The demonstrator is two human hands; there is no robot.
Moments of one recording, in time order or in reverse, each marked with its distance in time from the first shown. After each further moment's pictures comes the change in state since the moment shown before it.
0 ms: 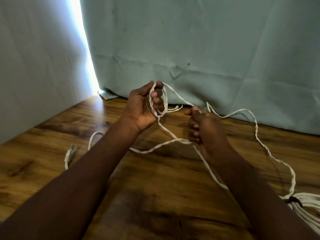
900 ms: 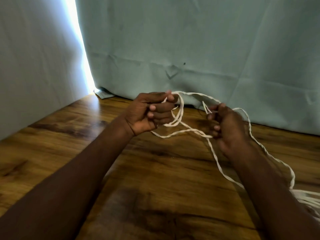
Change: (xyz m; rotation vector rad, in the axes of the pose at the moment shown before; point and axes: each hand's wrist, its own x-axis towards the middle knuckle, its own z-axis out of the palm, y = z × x) left_hand -0.004 -0.008 0.001 0.258 -0.443 -0.290; right_hand 0.019 -0.016 -0.053 0.058 0.268 -0.017
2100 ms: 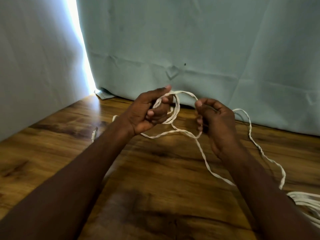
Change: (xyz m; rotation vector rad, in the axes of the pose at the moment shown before) left_hand 0.000 0.002 0.008 0.280 0.310 0.076; right_hand -0.020 0.001 0.021 -0.074 -0.170 -0.200
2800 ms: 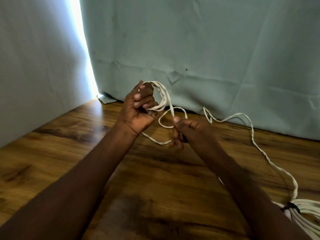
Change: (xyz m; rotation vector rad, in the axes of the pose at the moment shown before) left_hand 0.003 0.003 -0.026 -0.798 -0.075 0.223; right_hand -0.021 0.010 0.026 -0.391 -0.409 -0.086
